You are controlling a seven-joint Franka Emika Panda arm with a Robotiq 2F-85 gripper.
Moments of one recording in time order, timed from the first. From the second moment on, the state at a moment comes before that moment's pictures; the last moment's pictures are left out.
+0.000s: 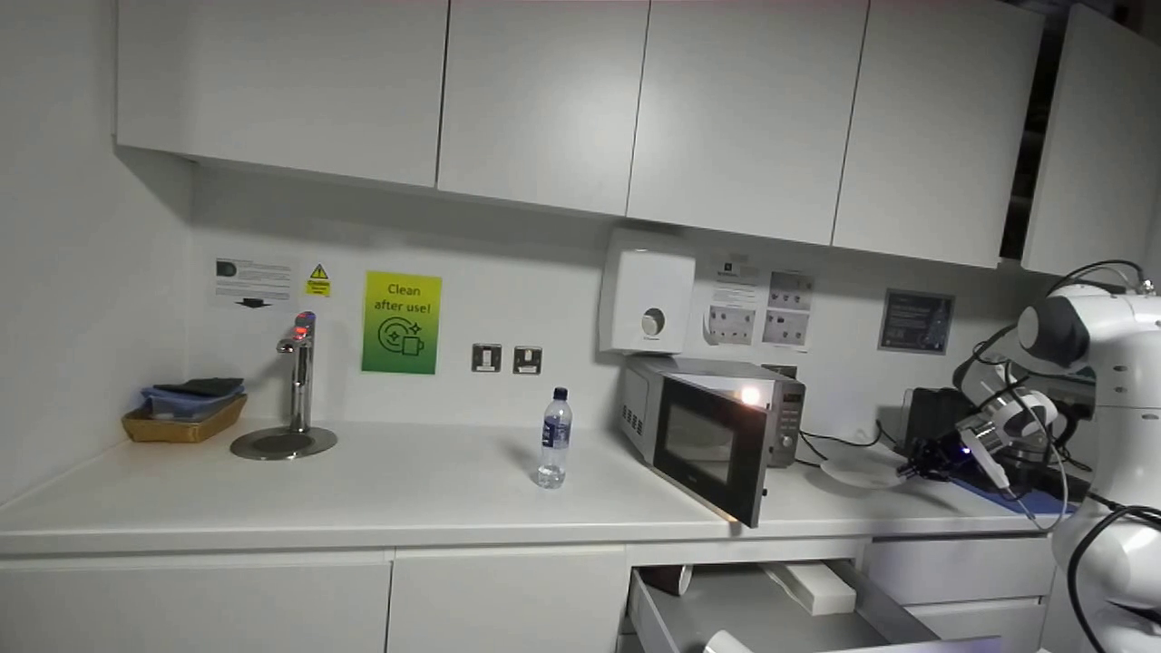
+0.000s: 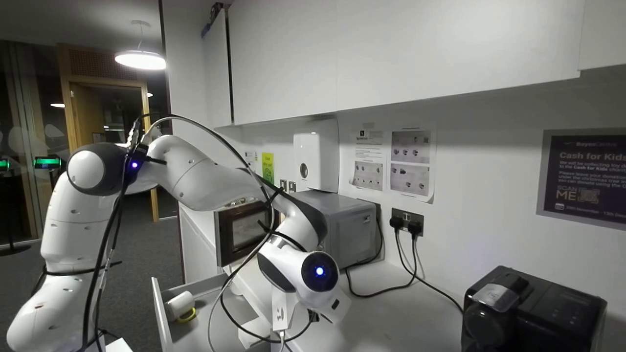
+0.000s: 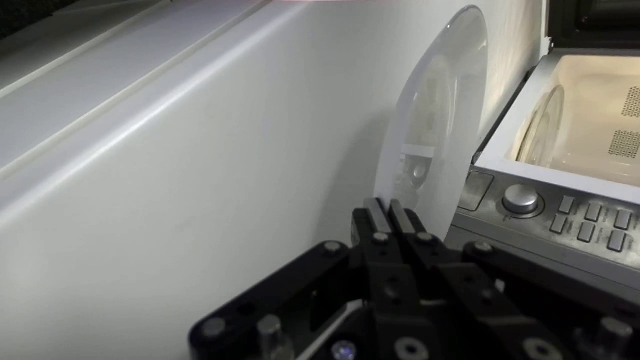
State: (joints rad) arm -0.48 0.24 -0.46 -2.08 1.01 1.92 -0.72
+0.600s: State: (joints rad) arm -0.51 0.30 -0.44 -2.04 1.01 1.89 -0.75
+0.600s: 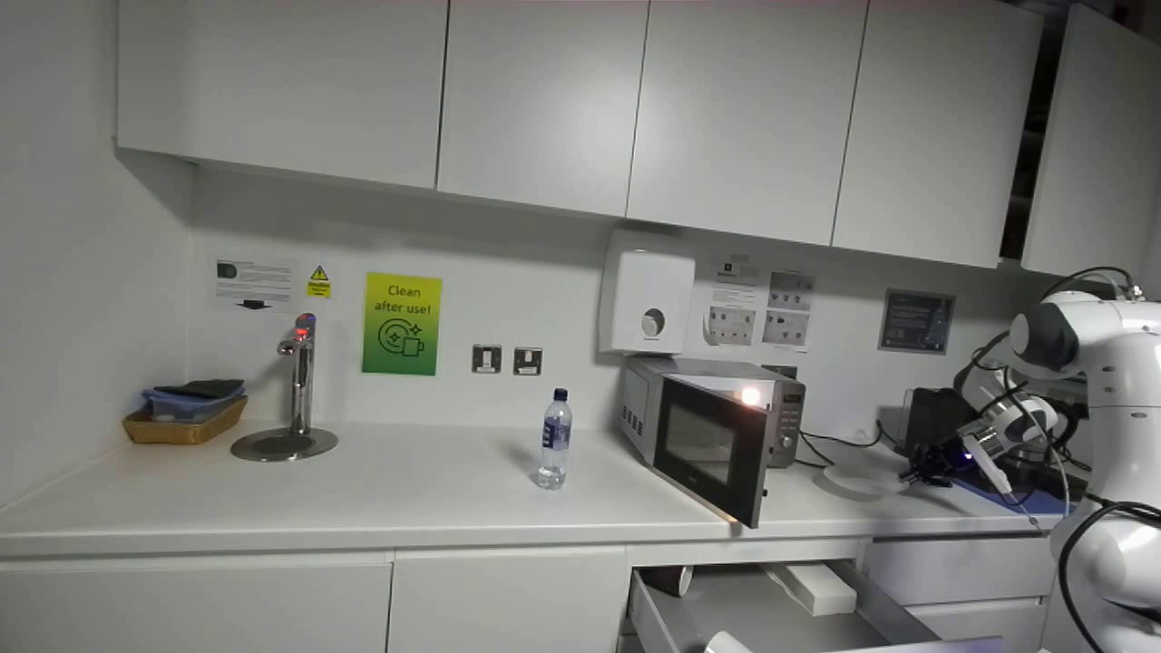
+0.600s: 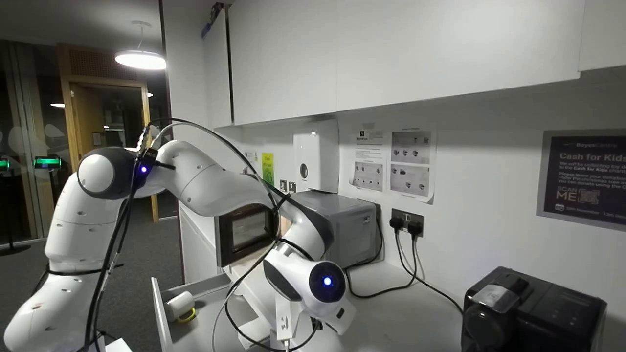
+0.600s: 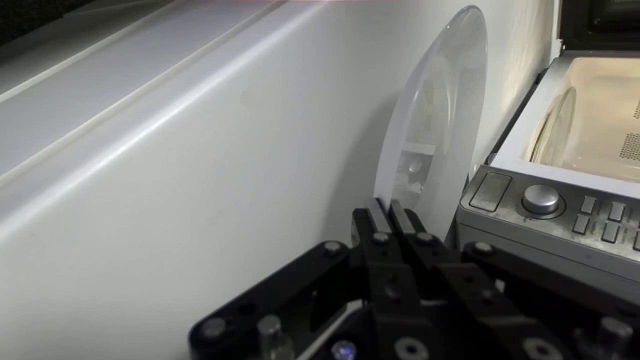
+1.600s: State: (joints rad) arm -0.55 0.33 -0.42 -2.03 1.06 1.81 -0.89
